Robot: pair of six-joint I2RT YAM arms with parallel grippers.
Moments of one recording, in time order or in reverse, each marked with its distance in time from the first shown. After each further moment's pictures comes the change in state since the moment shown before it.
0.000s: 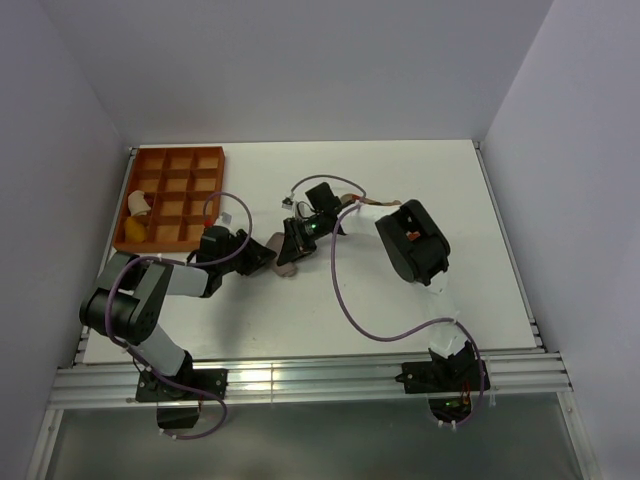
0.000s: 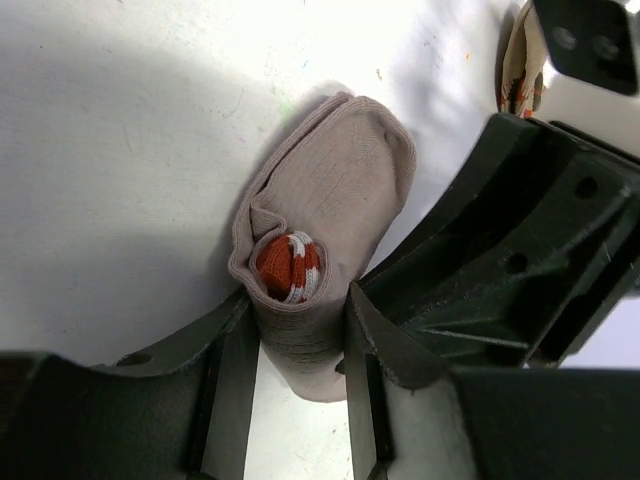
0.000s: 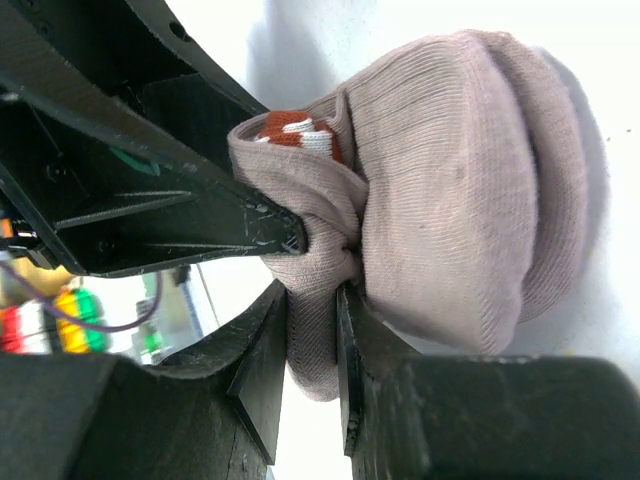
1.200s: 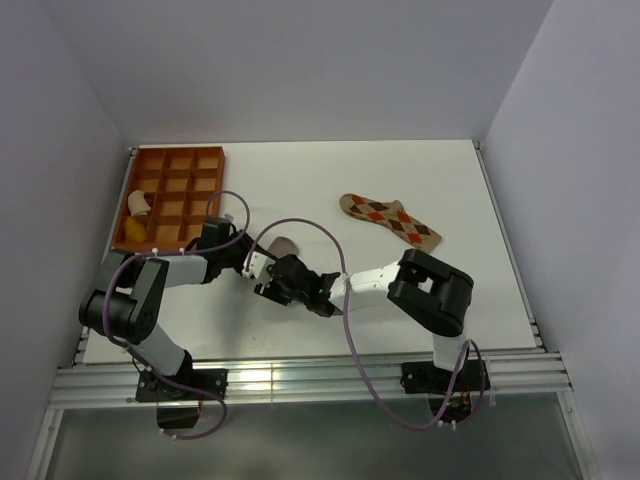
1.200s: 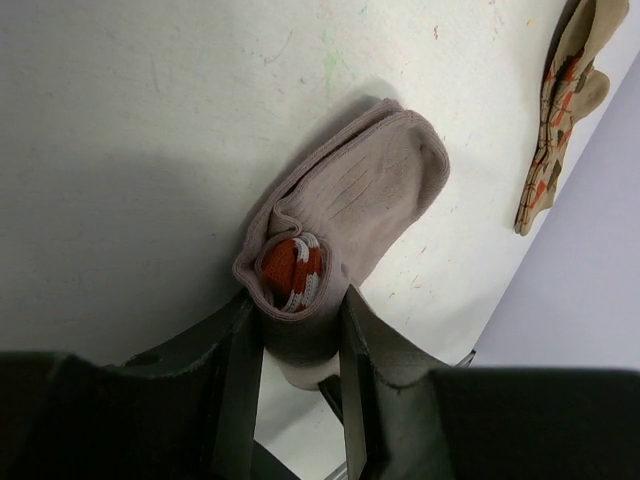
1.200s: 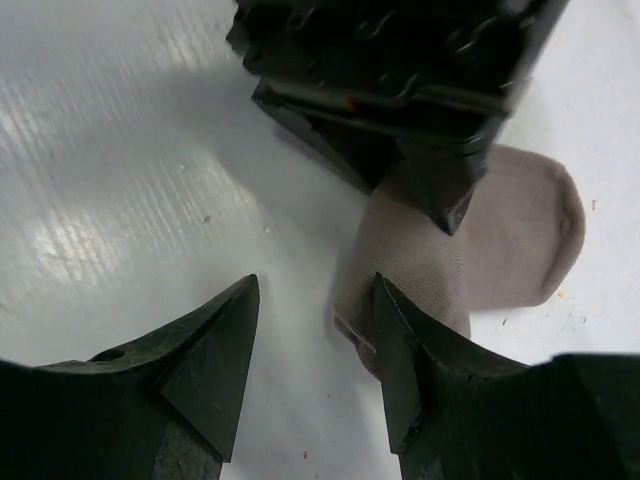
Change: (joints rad) left arm 0.032 -0.001 0.122 -0.313 0.086 -0.044; right arm 0.505 -0.409 -0.537 0.496 1.094 -0.635
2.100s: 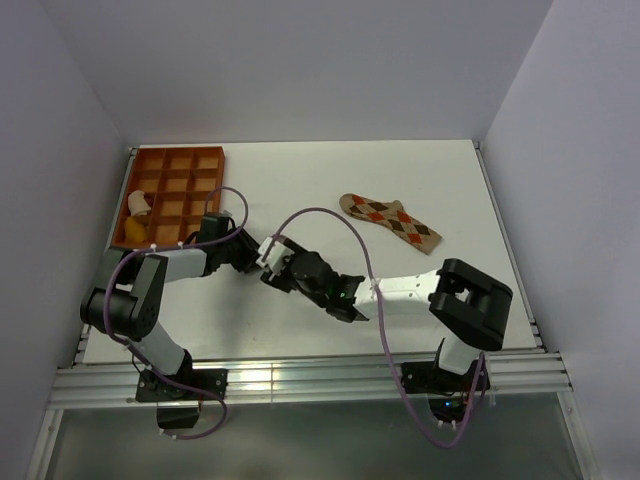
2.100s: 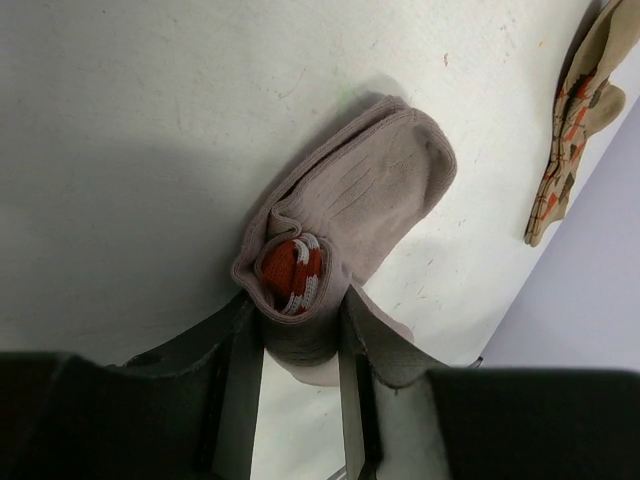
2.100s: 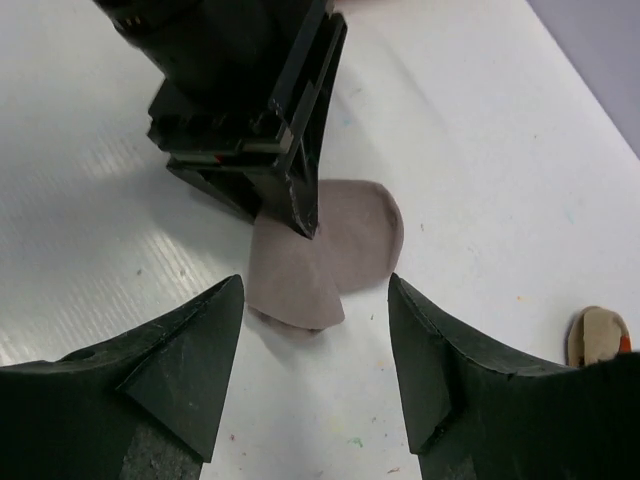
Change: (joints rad) left arm 0.019 0.021 0.064 -0.095 -0.003 0.032; right arm 0.019 -0.217 -0.134 0.187 0.172 -0.052
